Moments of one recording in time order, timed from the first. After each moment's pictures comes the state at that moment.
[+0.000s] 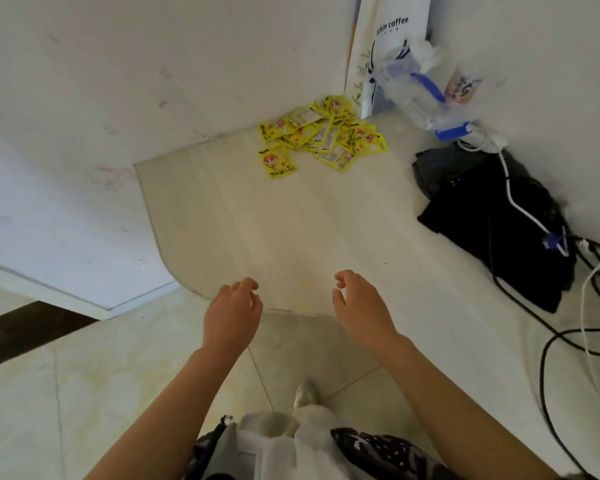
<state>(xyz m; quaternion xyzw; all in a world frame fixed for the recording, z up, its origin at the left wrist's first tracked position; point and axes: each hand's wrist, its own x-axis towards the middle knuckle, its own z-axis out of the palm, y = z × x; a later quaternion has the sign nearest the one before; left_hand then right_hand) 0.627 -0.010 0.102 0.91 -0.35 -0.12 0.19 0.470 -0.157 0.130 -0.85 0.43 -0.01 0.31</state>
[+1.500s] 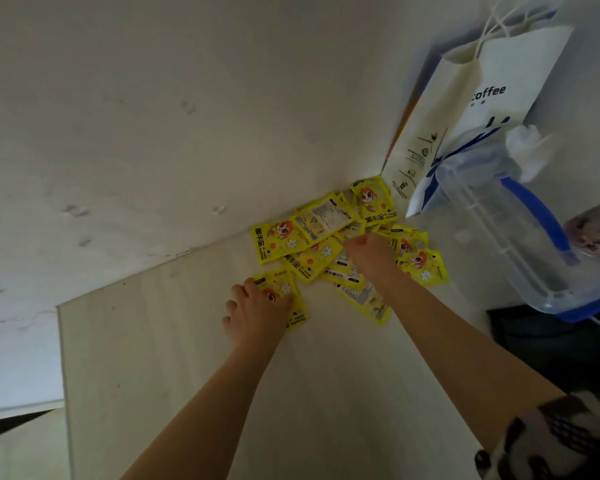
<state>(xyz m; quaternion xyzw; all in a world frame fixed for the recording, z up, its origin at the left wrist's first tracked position) 0.878 -0.358 0.046 0.95 -0.13 -0.24 0.14 0.799 -0.536 0.089 -0.70 0.54 -0.04 0.47</state>
